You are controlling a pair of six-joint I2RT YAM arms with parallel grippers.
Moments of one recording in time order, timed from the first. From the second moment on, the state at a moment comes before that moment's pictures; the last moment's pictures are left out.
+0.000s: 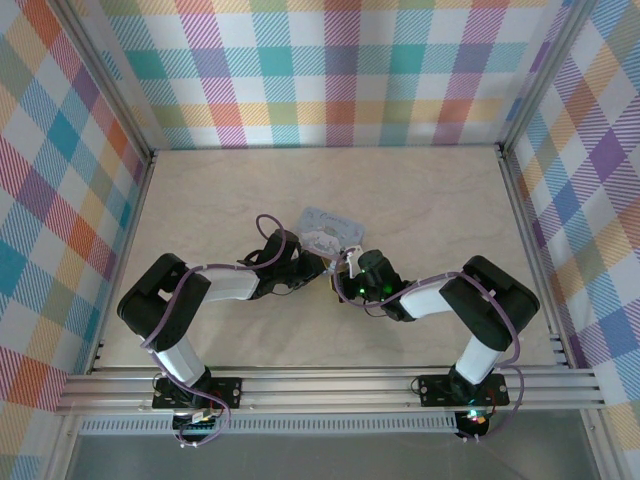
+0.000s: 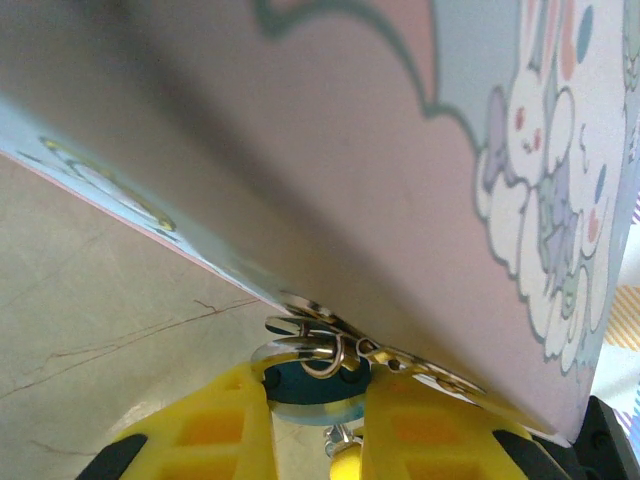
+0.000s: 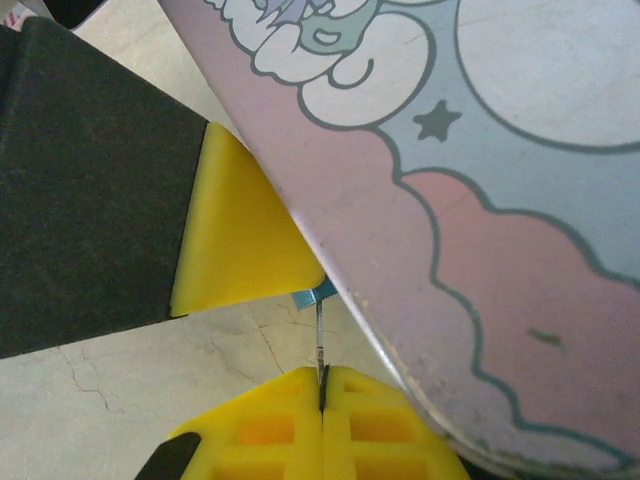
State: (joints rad) left arm -0.63 1.69 0.72 0.24 0.29 -1.08; right arm 0.77 1.68 0.53 0.58 -0.17 0.42
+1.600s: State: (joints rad) left arm -0.63 1.69 0.72 0.23 0.24 -1.08; right arm 0.74 1.75 0.54 0.66 -0.23 0.34
